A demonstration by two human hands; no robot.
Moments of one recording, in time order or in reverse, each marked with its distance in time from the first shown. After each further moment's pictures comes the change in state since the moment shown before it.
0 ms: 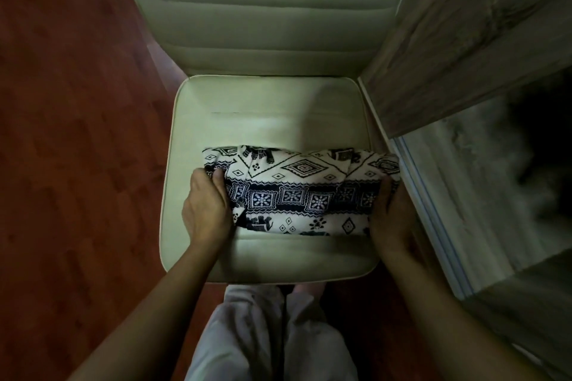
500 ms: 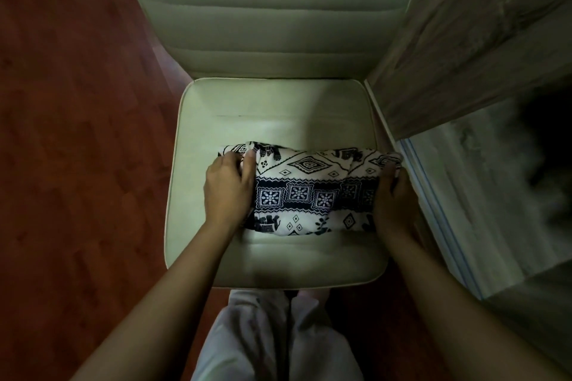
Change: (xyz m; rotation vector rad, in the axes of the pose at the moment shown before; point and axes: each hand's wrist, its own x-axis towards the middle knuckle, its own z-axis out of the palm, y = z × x) left_hand 0.025 0.031 0.003 -0.074 -0.061 0.189; right_hand 0.019 -0.016 0.010 0.012 -0.054 0.123
